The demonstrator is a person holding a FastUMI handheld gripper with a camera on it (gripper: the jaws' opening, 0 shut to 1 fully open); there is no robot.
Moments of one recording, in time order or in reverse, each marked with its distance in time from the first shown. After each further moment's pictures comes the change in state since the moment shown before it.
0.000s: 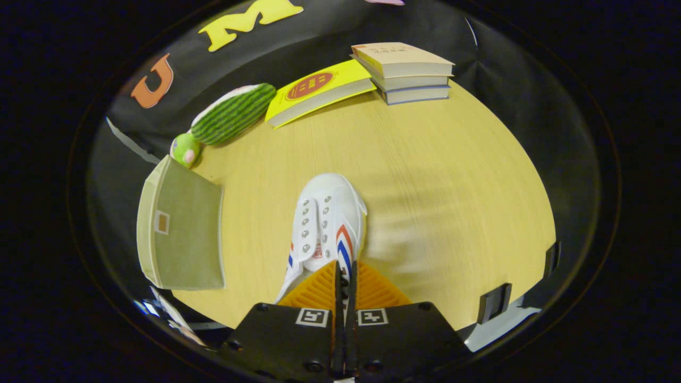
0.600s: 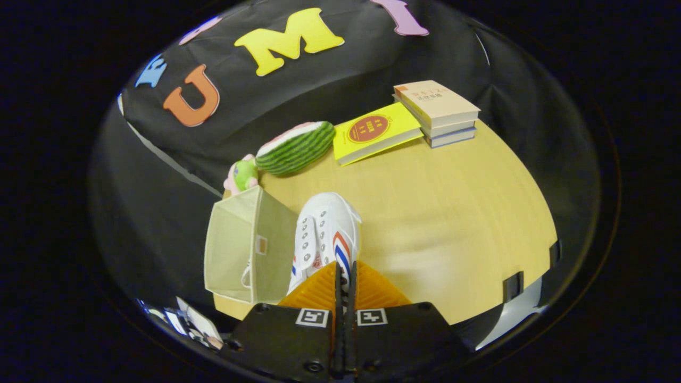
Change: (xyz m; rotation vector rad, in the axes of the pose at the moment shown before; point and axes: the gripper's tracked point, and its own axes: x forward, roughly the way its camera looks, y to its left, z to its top) arm -0.092 0.129 0.016 0.043 -0.143 0.162
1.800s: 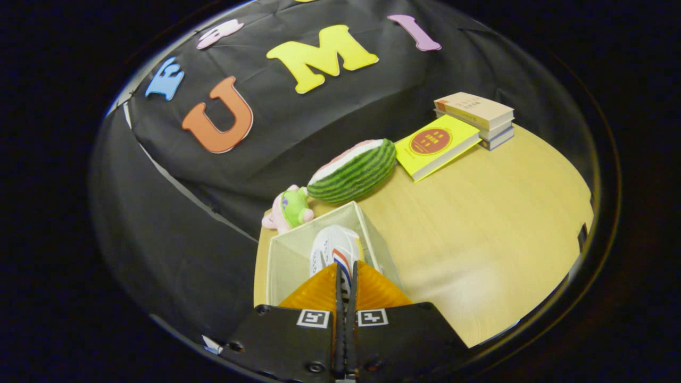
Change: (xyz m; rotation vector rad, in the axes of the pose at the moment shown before) arm 0.096 0.197 -0.019 -0.002 -0.278 0.090
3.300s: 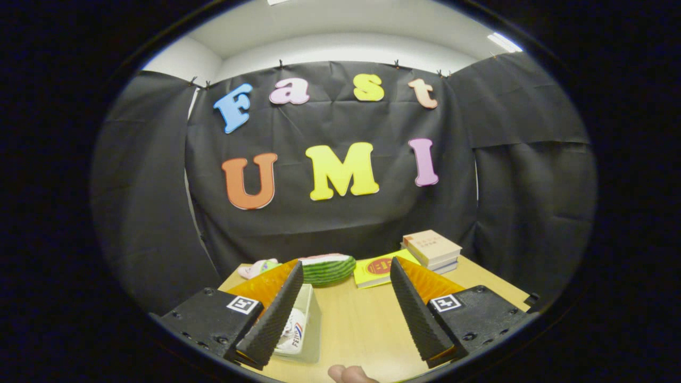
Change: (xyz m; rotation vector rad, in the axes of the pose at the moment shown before) arm -0.238 -0.037 0.086 -0.385 -0.658 -0.120
